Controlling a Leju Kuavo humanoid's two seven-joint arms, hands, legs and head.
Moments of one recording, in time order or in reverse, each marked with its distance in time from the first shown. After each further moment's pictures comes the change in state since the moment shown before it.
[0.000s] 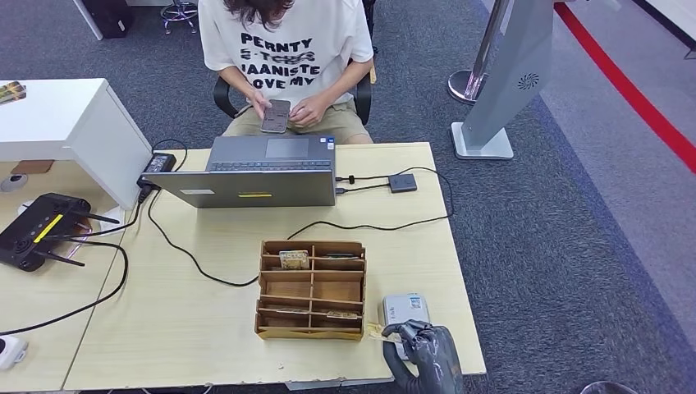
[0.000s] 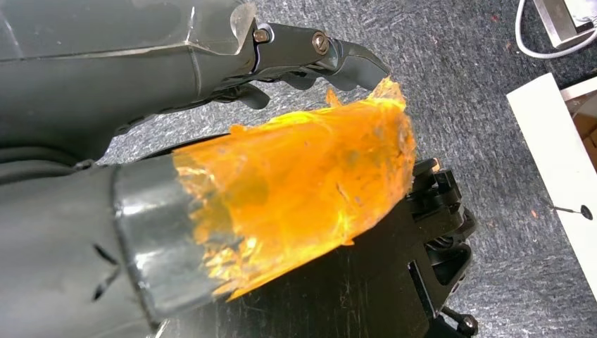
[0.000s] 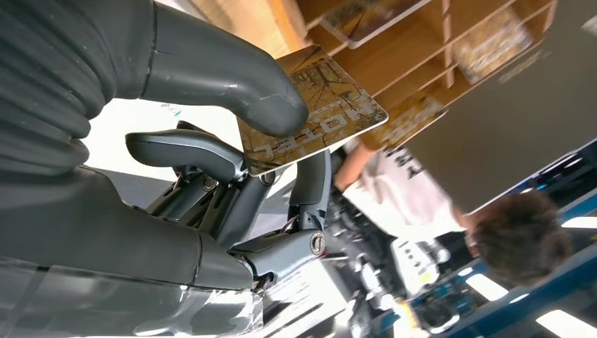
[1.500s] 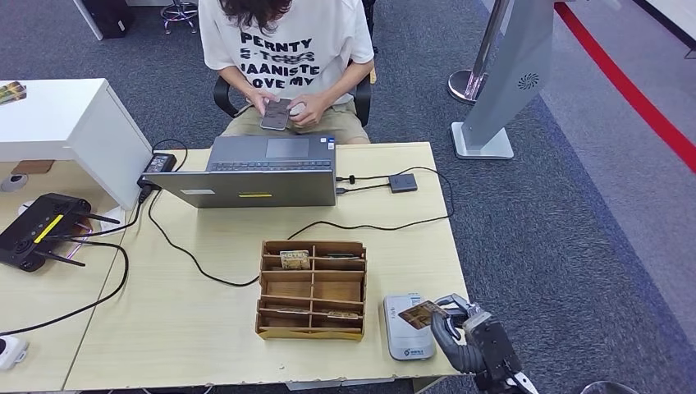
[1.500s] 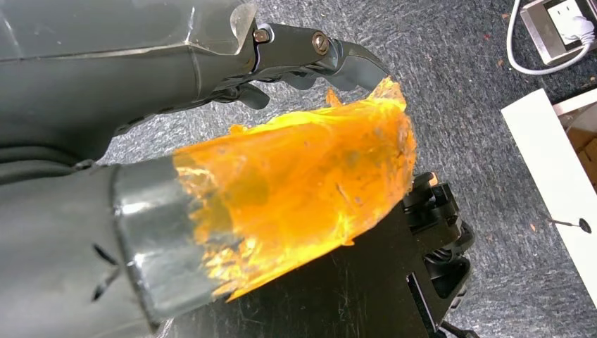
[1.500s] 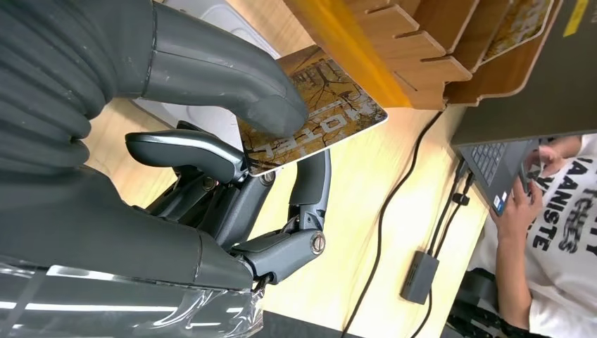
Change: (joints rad) left arm 0.000 -0.006 0.000 0.000 -0.025 0.041 0.000; right arm -0.040 -0.280 -0.018 -0.143 -0.899 0.438 0.212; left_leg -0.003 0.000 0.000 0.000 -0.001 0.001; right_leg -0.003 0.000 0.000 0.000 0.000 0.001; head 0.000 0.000
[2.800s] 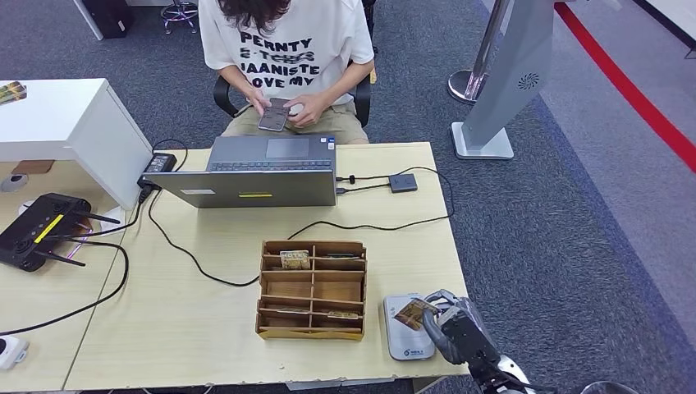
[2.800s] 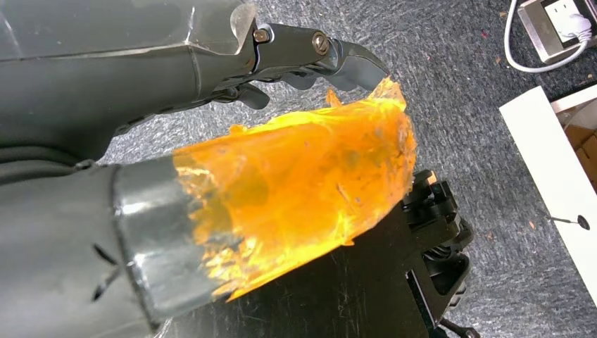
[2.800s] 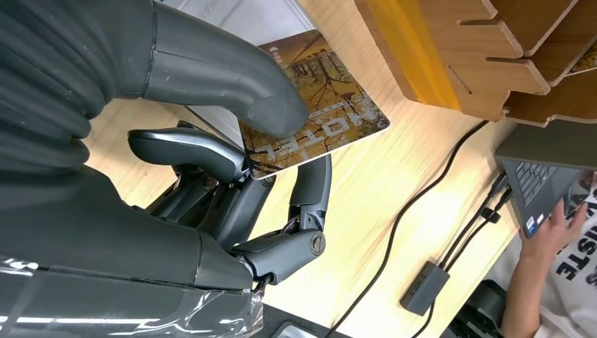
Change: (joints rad) left arm 0.000 0.000 0.000 0.000 -0.004 -0.009 -0.001; right arm -0.084 0.002 0.026 0.106 0.193 0.016 0.060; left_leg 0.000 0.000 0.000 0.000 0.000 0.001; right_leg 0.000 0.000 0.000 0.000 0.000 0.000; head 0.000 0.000
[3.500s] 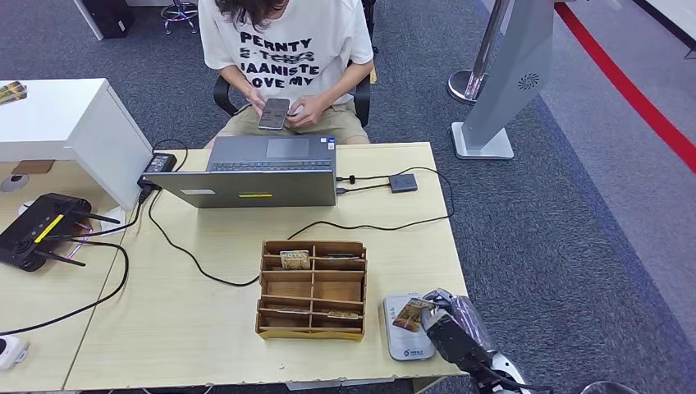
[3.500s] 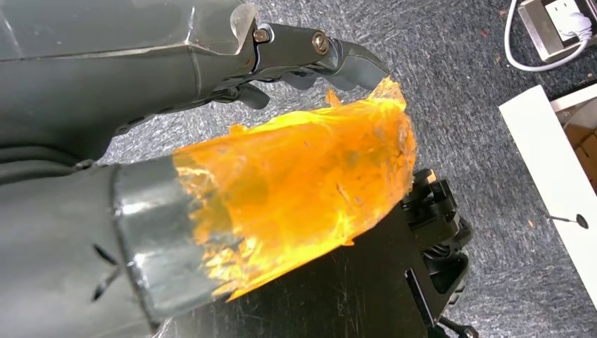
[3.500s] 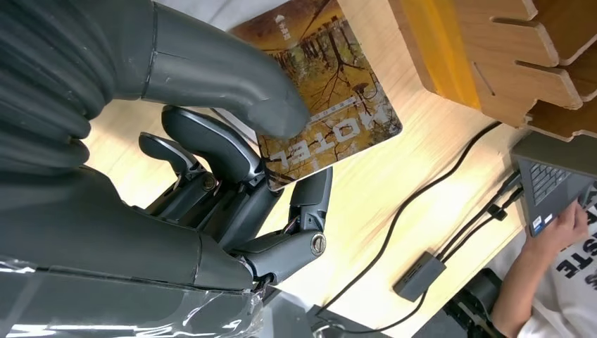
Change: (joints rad) left arm 0.000 0.000 0.000 0.000 0.006 -0.008 -0.003; right arm -0.015 0.010 0.008 0.020 0.159 -0.037 0.042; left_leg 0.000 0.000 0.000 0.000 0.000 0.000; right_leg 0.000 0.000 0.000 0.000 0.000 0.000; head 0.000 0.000
